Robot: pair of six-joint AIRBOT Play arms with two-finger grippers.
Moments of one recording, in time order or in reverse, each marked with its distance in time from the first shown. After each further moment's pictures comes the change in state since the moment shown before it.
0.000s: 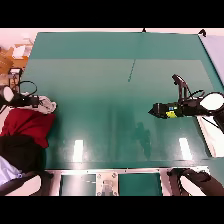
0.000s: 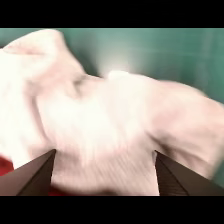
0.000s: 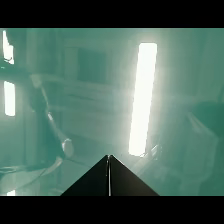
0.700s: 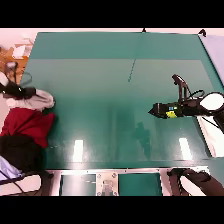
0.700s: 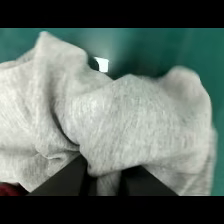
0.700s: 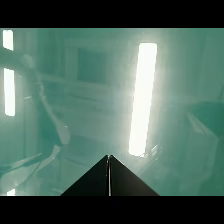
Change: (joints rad) left arm 0.055 -0.157 0.315 -0.188 -0.176 0.064; right arm 0.000 0.000 0.000 0.000 0.000 0.000
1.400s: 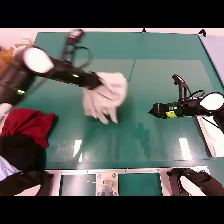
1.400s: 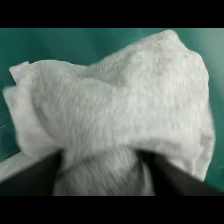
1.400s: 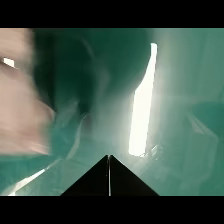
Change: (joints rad) left arm -0.728 0.093 0.162 -0.426 -0.057 0.019; right arm 0.000 0.000 0.000 0.000 0.000 0.000
